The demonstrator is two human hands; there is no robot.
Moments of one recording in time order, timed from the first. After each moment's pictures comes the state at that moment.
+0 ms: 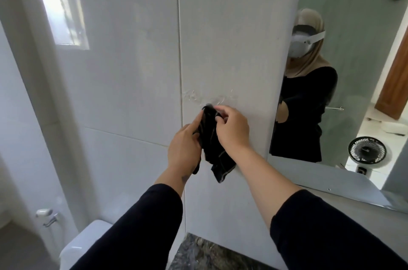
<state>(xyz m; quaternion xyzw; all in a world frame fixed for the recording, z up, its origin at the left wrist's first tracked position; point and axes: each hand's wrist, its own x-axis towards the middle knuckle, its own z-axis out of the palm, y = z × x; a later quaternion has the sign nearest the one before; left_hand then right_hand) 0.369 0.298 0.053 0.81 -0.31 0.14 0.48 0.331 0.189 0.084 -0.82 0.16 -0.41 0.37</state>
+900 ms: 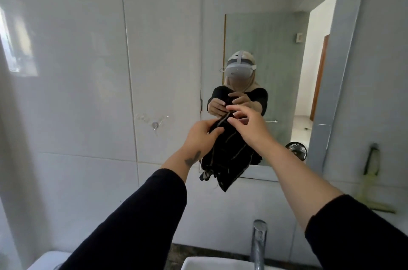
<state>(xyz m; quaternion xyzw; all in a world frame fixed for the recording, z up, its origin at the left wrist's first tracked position) 0.178 0.244 0.150 0.67 -0.49 -0.04 0.55 0.084 0.131 0.165 -0.83 0.15 -0.43 0.34</state>
